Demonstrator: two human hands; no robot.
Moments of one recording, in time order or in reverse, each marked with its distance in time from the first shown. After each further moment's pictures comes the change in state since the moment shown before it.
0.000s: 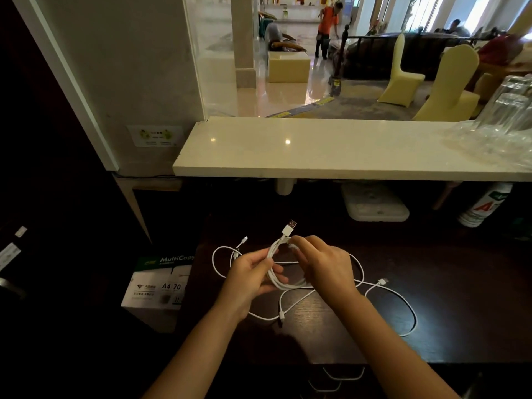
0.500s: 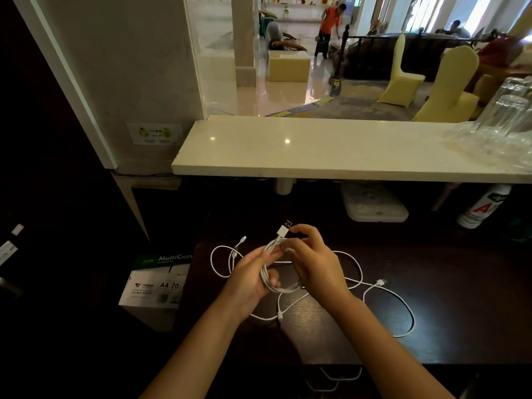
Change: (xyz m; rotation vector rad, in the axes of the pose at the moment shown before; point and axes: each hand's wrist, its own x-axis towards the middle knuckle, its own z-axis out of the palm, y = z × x) left_hand 0.006 -0.002 0.003 -0.307 -0.095 -0.090; right_hand 0.004 -0.013 -0.006 0.257 -0.072 0.084
